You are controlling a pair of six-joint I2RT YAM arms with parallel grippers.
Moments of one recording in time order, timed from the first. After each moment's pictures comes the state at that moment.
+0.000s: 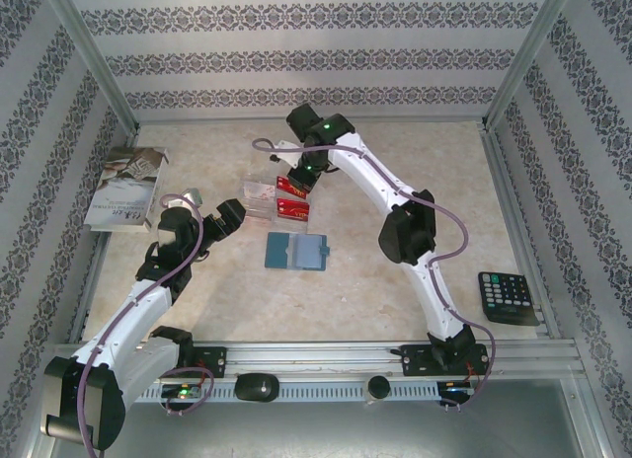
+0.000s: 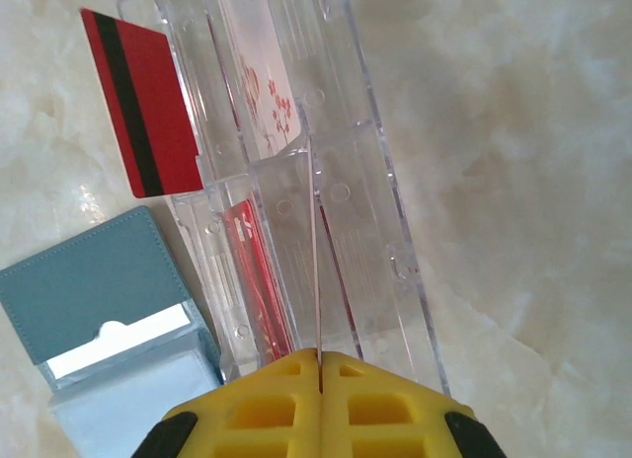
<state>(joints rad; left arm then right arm) -0.16 0.91 0.46 0.03 0.19 -0.77 0.60 2.37 2.46 -1.29 -0.23 -0.42</state>
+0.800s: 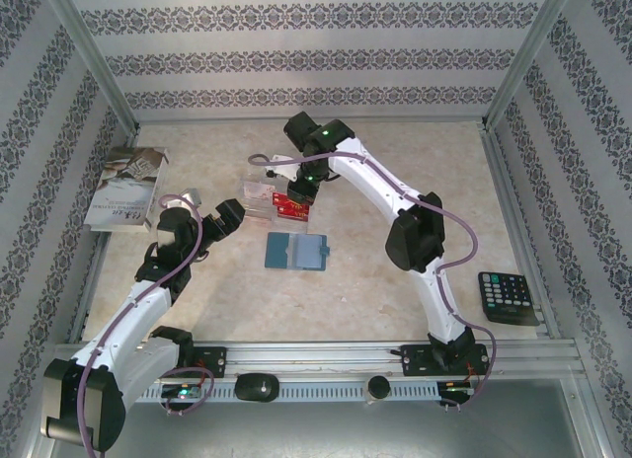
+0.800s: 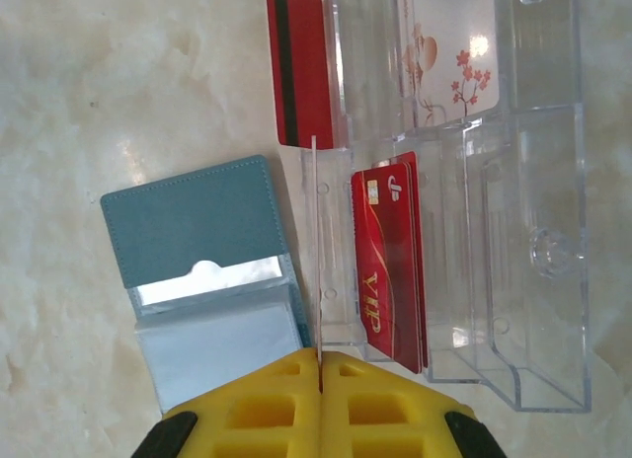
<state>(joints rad) -0.15 0.90 0.46 0.03 0.19 -0.77 0.64 2.28 2.30 -1.31 -0.30 -0.55</state>
